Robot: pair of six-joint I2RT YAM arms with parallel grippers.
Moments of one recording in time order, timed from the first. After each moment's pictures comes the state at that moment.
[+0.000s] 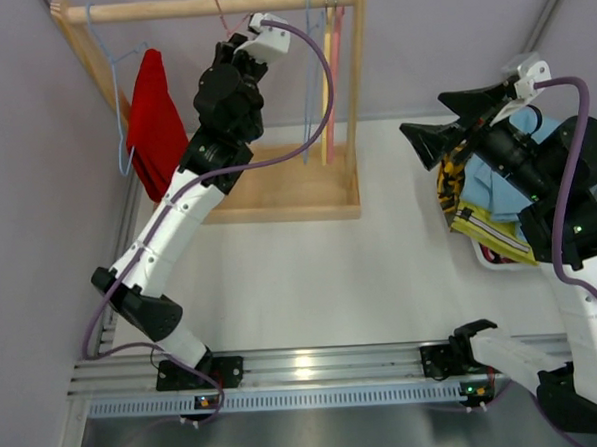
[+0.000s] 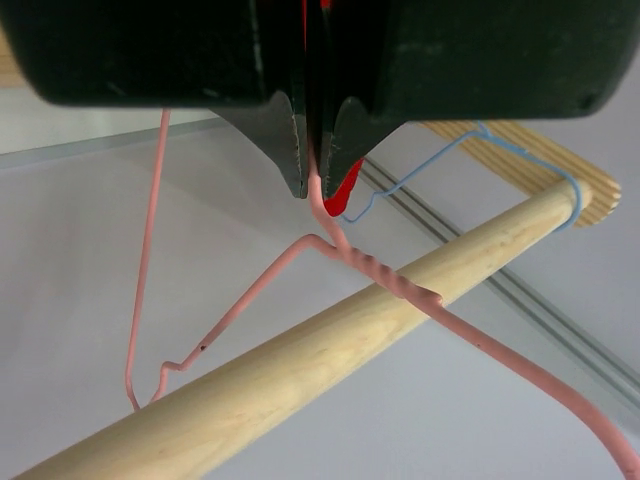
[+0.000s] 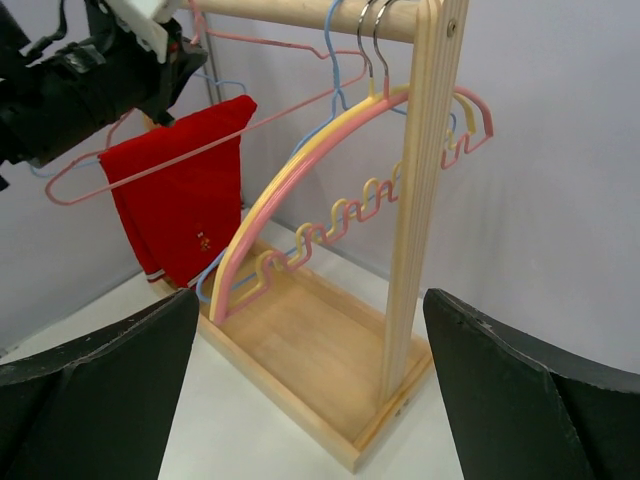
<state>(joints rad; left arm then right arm) -0.63 1.62 1.94 -0.01 -0.72 0.82 0.27 0.97 1.53 -0.33 -0.42 0.10</state>
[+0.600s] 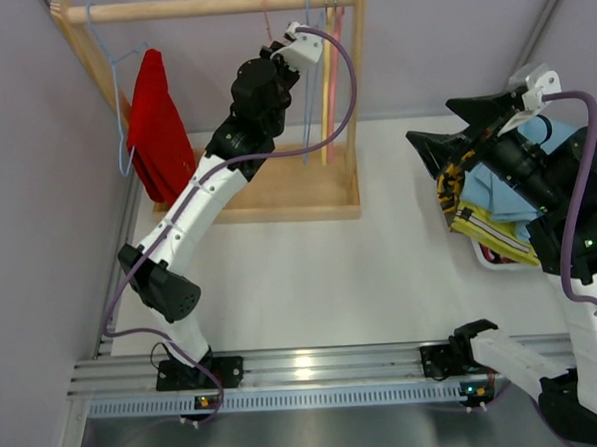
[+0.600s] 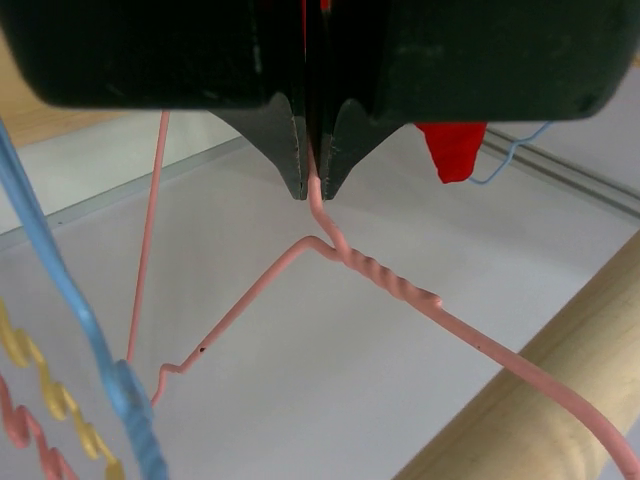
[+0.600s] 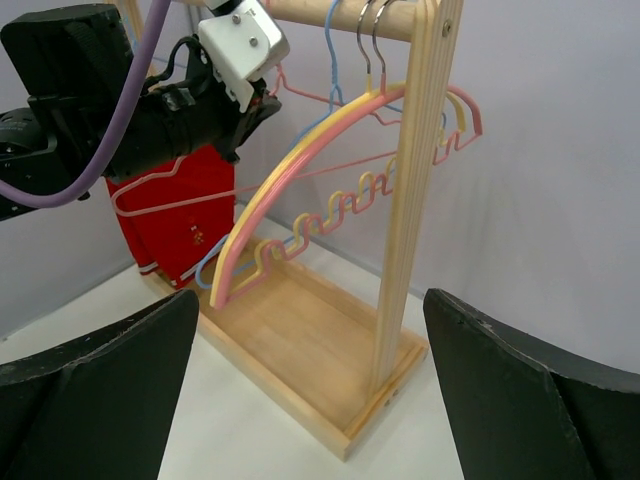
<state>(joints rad) -0.63 1.79 2.03 -0.12 -0.55 0.69 0.27 0.93 1.53 -0.39 -0.41 0.06</state>
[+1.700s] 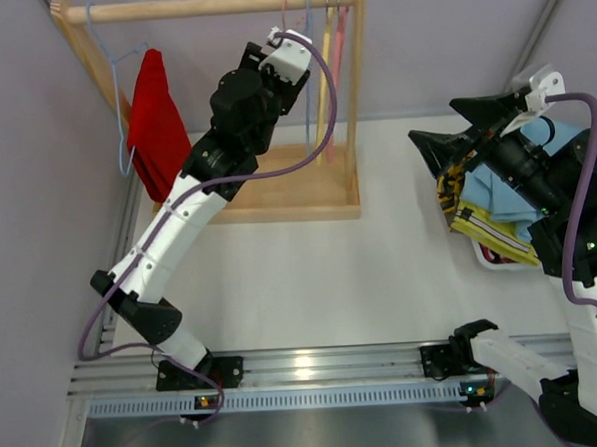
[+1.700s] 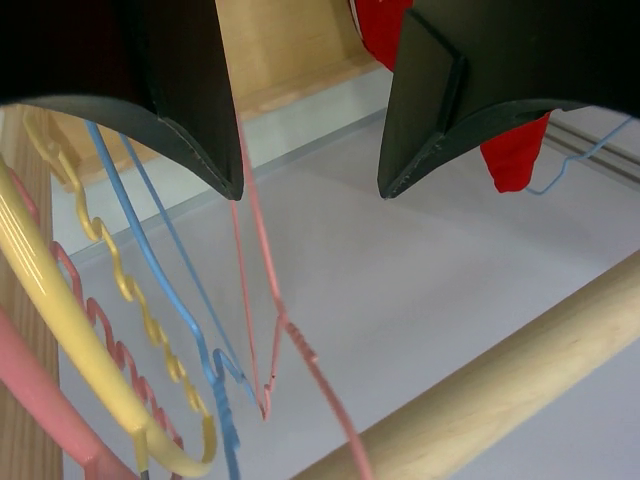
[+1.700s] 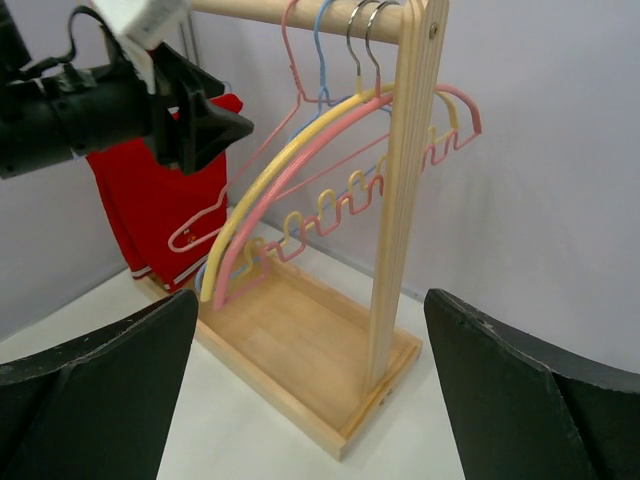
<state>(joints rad) -0.70 1.65 1.99 -0.25 -0.47 0.50 0.27 0.92 1.52 -0.39 -0.38 0.06</state>
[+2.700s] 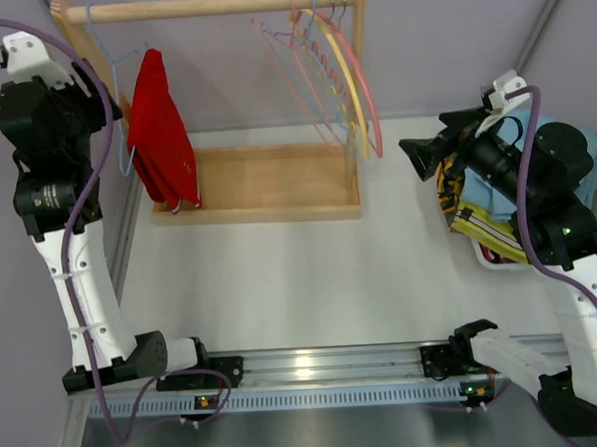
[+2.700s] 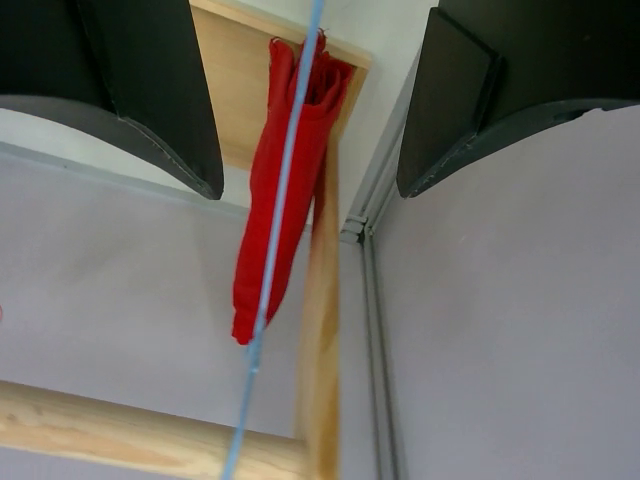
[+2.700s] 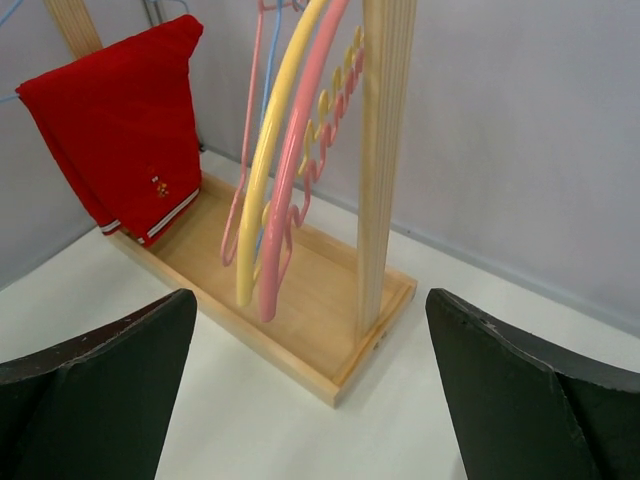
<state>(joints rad) 0.13 1.33 2.03 -0.69 -0.13 -0.07 0.27 0.94 1.43 -0.42 -0.34 0.04</state>
